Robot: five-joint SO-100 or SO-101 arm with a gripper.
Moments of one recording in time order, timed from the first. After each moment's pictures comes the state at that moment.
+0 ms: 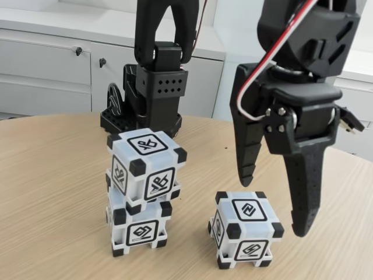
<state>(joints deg) -4.1 80.1 84.8 79.7 3.2</state>
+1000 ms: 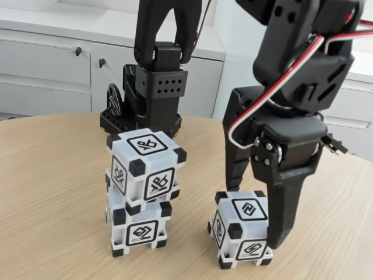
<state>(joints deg) -4.1 73.3 86.1 79.5 3.2</state>
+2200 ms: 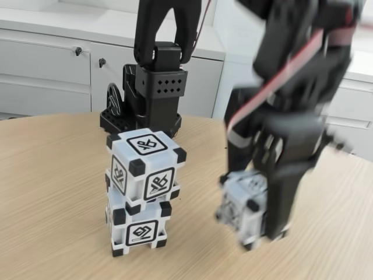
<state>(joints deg) -4.0 78.0 86.2 79.5 5.6</state>
